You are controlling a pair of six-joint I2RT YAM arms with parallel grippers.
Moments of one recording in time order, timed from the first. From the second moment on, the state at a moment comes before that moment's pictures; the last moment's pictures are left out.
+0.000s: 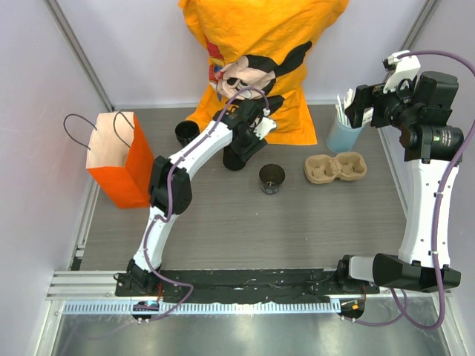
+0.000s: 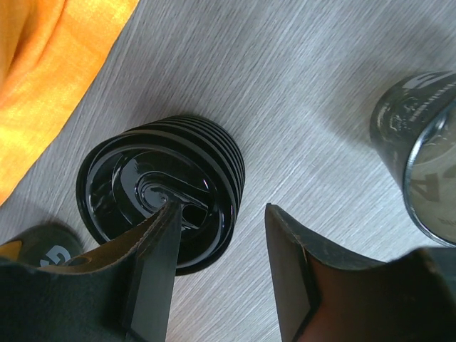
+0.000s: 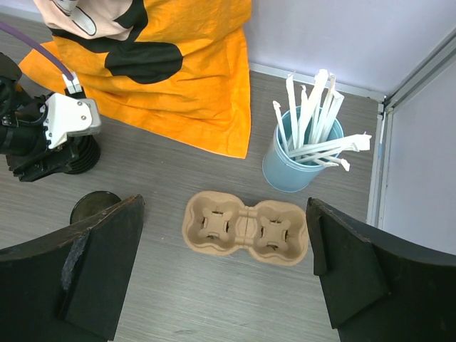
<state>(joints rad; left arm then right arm) -0.64 2.29 2.21 -1.00 0.04 0.34 -0.16 1.29 1.79 -0.87 -0.36 -0.19</state>
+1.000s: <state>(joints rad) -0.64 2.31 2.20 -0.98 0.02 0.37 -0.16 1.29 1.79 -0.87 -0.37 -0.18</state>
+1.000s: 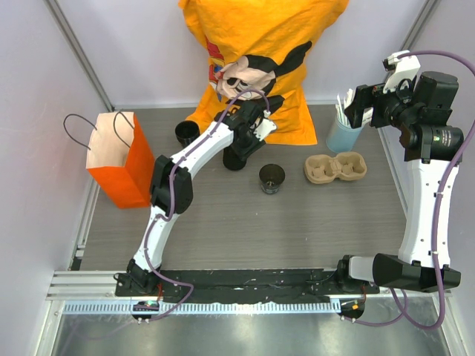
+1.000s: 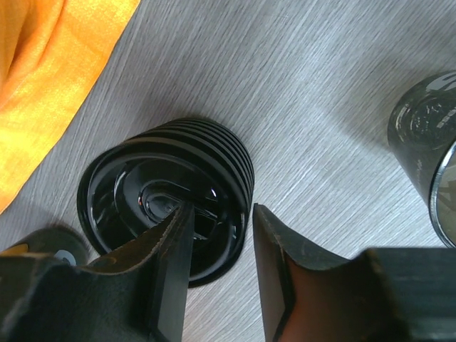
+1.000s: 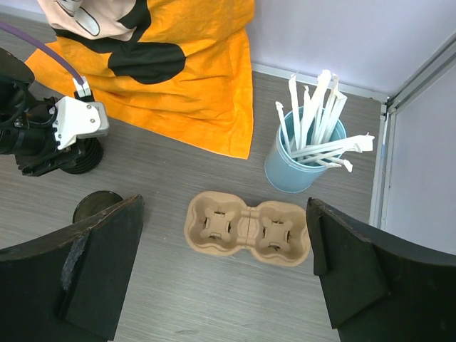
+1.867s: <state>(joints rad) -0.64 2.31 2.20 -0.98 0.01 0.36 -0.16 1.29 1.79 -0.87 -0.38 -0.18</state>
